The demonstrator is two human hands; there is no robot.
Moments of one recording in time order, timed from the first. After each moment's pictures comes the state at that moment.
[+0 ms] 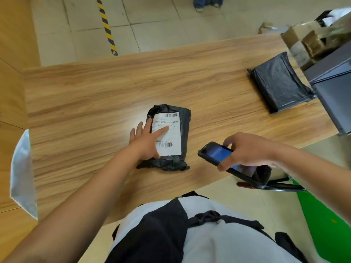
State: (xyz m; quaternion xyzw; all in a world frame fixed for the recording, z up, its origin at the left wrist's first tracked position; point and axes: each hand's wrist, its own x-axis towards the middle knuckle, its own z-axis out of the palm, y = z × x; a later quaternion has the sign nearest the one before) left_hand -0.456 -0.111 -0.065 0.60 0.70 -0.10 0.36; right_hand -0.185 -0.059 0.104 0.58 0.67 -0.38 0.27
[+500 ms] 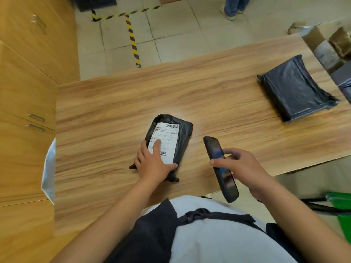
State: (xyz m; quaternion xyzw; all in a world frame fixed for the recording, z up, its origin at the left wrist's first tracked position) left_hand -0.369 -0.152 -0.059 0.41 0.87 0.00 0.26; right_hand -0.133 -0.079 0.052 0.63 0.47 -0.61 -0.09
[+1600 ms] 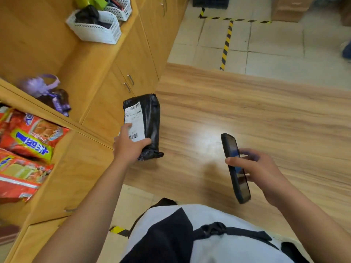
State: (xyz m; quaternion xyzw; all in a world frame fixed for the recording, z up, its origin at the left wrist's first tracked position) left_hand -0.610 -0.340 -0.023 0.02 0.91 0.35 0.23; right_hand -0.327 -0.116 0.046 0.49 0.59 -0.64 0.01
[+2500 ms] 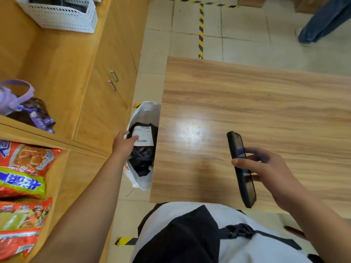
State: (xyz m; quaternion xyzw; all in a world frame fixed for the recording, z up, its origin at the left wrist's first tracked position) left_hand -0.775 -0.375 -0.125 -0.01 0.86 0.38 0.35; right_hand -0.434 -0.218 0.068 0.58 0.59 -0.57 -0.04
